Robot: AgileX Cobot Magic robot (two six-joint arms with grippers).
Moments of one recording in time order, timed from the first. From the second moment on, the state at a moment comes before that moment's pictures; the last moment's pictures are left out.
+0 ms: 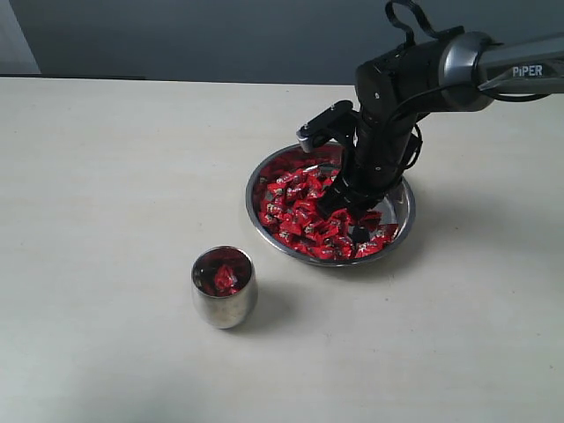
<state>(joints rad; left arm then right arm) -0.11 0.00 0.00 0.14 0.32 -0.05 0.48 2.09 -1.40 -0.12 0.82 -0.16</state>
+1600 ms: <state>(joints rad) -0.11 0.00 0.00 0.14 0.32 -0.05 0.41 2.02 -1.40 0.03 0.83 -0.16</state>
